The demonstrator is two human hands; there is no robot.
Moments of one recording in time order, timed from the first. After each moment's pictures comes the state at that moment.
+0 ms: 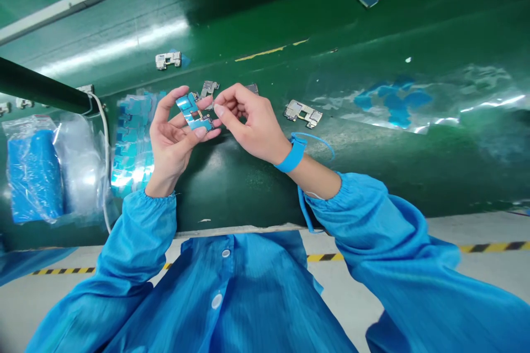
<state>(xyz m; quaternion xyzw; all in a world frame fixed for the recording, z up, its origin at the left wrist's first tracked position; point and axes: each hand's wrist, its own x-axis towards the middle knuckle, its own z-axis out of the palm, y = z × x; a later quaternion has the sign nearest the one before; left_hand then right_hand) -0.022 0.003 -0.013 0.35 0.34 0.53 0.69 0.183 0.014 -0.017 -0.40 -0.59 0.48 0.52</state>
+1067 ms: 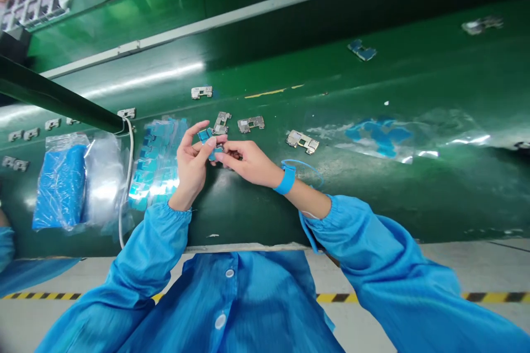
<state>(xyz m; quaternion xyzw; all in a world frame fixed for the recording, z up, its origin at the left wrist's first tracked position) -0.006 -0.002 -0.008 0.41 0.44 0.56 0.57 0.172 0.013 -0.015 -0.36 -0.64 0.57 0.37</state>
